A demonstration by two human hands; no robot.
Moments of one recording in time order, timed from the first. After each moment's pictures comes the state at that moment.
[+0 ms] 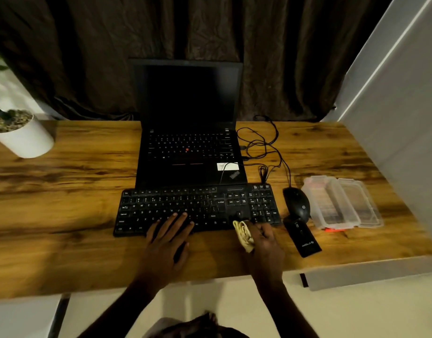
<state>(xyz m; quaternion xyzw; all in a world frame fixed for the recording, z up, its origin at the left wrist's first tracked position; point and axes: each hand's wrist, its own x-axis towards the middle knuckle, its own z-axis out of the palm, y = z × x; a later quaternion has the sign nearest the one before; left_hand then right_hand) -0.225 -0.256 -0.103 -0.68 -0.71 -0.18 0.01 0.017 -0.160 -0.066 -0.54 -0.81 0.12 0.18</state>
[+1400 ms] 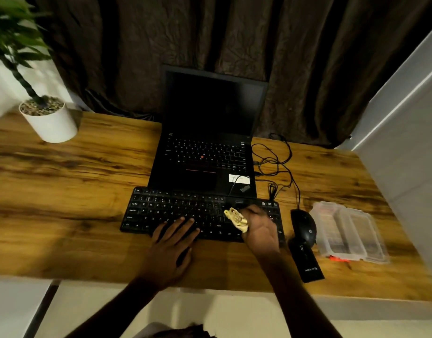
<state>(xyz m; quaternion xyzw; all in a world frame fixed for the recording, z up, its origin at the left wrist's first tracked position) -0.226 -0.256 -0.103 -0.68 -0.71 -0.17 0.02 -0.034 -0.087 -0.005 -0.51 -0.85 0.12 -0.08</state>
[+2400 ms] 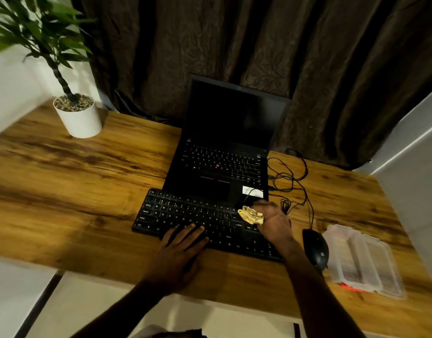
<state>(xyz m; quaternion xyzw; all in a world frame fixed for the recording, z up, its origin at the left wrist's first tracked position) -0.225 -0.258 -0.098 -0.67 -0.73 -0.15 -0.01 -0.041 -0.022 -0.015 -0.40 -0.90 0.14 0.04</state>
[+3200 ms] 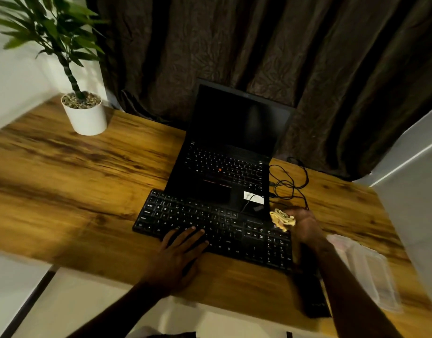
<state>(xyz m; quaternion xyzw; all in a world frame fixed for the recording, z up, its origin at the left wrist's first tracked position) -0.225 -0.256 -0.100 -0.67 -0.73 -0.15 -0.01 0.026 0.066 -0.029 -0.48 -0.85 0.21 0.02</state>
